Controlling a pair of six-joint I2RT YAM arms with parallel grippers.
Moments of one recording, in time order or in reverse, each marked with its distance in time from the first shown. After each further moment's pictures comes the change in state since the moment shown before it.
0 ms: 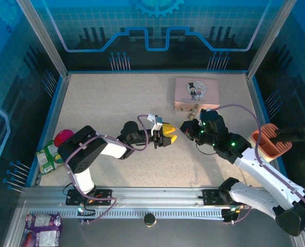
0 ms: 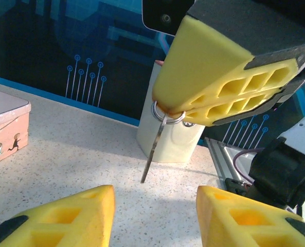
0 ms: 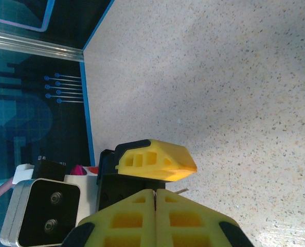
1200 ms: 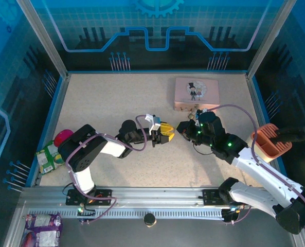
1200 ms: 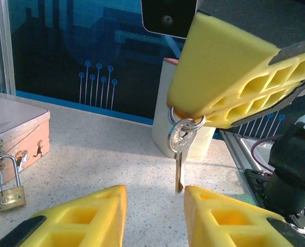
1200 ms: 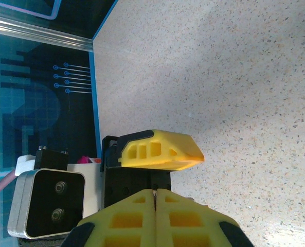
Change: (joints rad) left arm 0.041 0.009 -0.006 0.014 0.024 0.095; right arm 0.025 0.018 -0.032 0.084 -0.021 -0.003
